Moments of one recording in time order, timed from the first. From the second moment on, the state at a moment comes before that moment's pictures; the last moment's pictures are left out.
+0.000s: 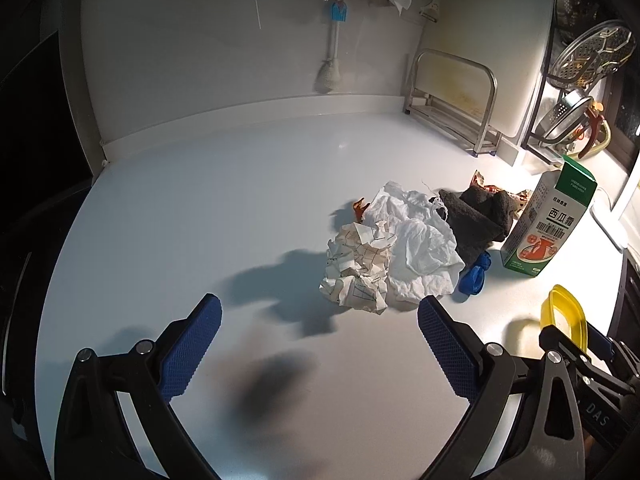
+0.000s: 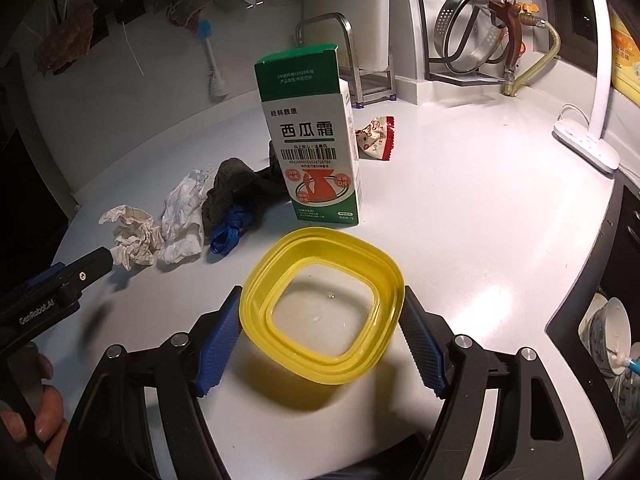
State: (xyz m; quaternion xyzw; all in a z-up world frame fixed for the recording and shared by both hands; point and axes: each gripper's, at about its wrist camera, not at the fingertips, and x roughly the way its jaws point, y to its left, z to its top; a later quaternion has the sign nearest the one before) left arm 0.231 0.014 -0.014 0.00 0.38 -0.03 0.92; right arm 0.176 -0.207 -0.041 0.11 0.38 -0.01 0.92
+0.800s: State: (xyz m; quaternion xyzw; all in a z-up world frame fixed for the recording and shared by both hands) left arm 0.264 -0.005 -0.033 0.01 0.41 -0.03 0.91; right arm 0.156 -0.218 -0.042 0.14 0.37 0.01 0.92
